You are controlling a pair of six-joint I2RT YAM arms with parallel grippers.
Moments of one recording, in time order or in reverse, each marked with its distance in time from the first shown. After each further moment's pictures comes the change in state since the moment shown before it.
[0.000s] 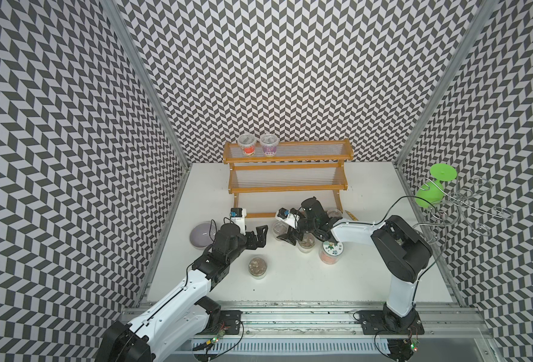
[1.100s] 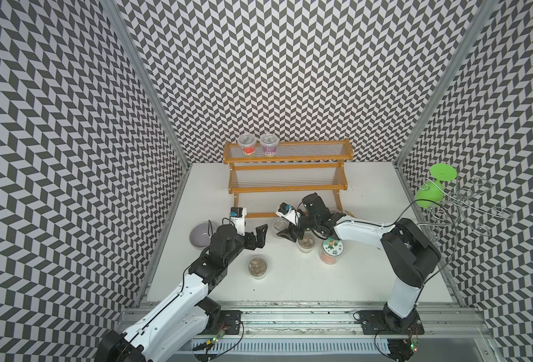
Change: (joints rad) left arm 0.000 -0.101 -0.021 0.048 0.045 0.148; right arm -0.008 -0.115 0.037 -0.136 -0.053 0.126
